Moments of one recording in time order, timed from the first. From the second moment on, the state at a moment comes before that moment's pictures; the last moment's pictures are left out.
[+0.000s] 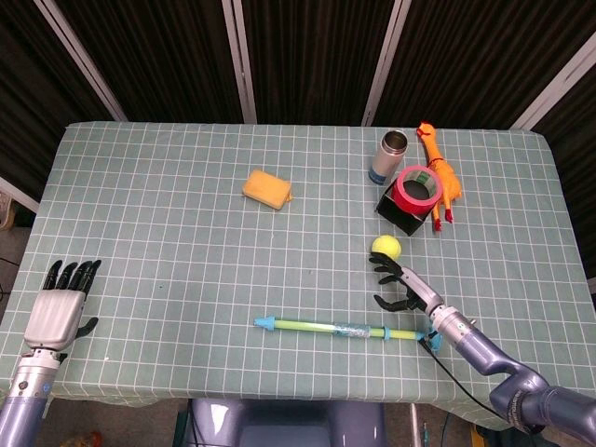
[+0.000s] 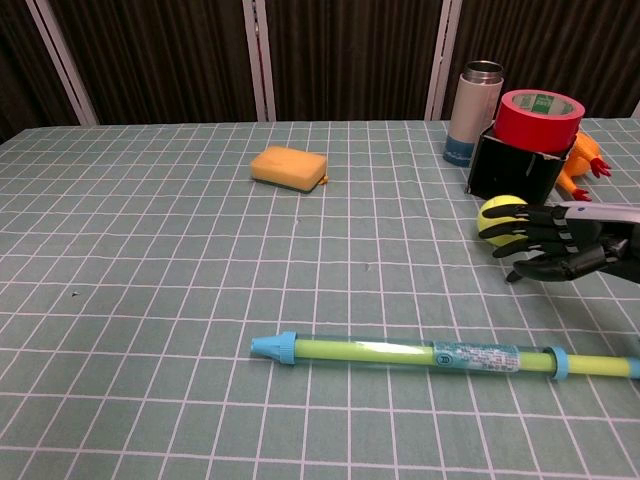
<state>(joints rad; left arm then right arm) -0.19 -1.29 -0.04 -1.58 1.36 1.33 0.45 0.63 -1.42 -0.03 -1.22 -1.59 0.87 1.26</state>
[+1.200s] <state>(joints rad) -0.24 -1.33 -0.04 -1.56 1.30 1.27 0.51 0.67 -1.39 -0.06 -1.09 -1.62 0.89 1.28</state>
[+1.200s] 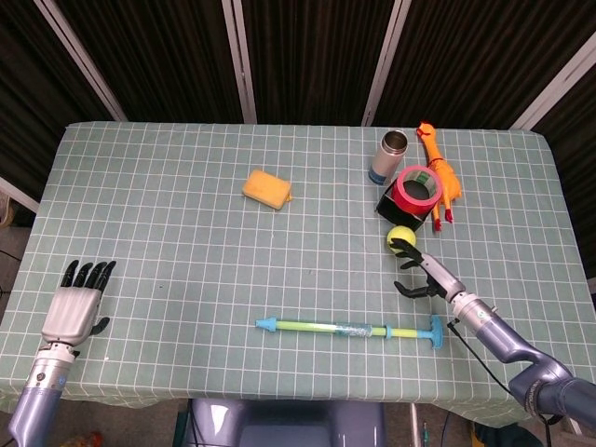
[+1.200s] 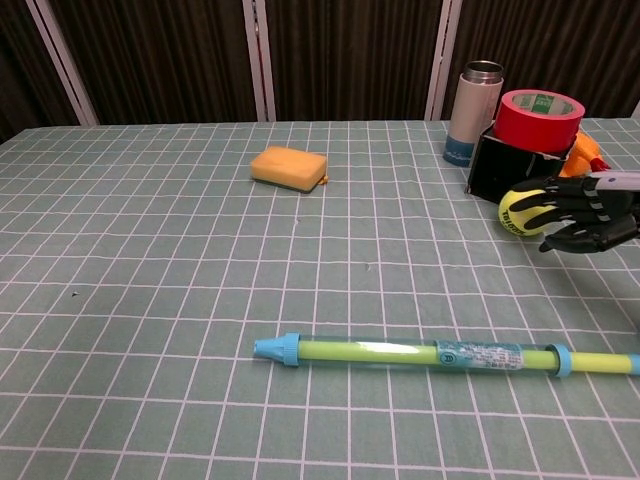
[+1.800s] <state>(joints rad) -0.26 -1.35 -0.05 -1.54 1.26 1.25 0.54 0.73 -1.44 -0.11 -0.90 -1.67 0.85 1.32</state>
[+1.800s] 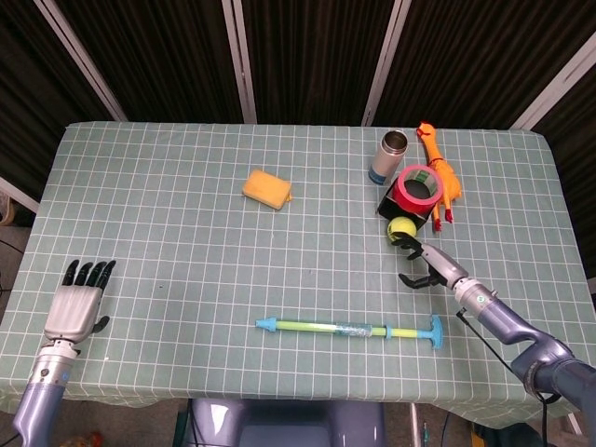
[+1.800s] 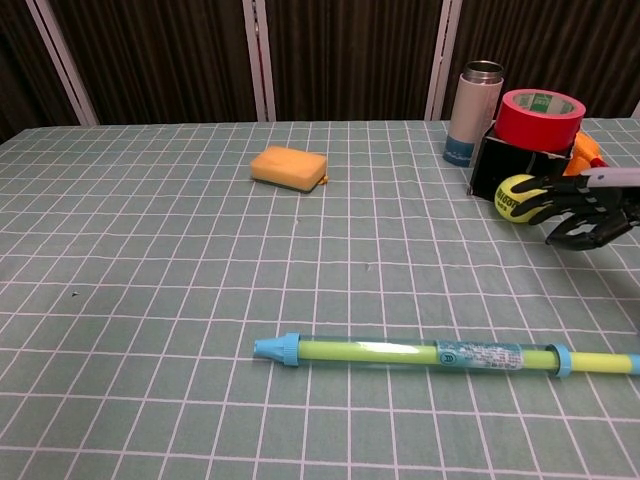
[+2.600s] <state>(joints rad) -0.28 -1.36 -0.05 -1.51 1.20 1.20 0.52 0.78 -1.50 -0.13 -0.81 -1.68 0.88 1.54</state>
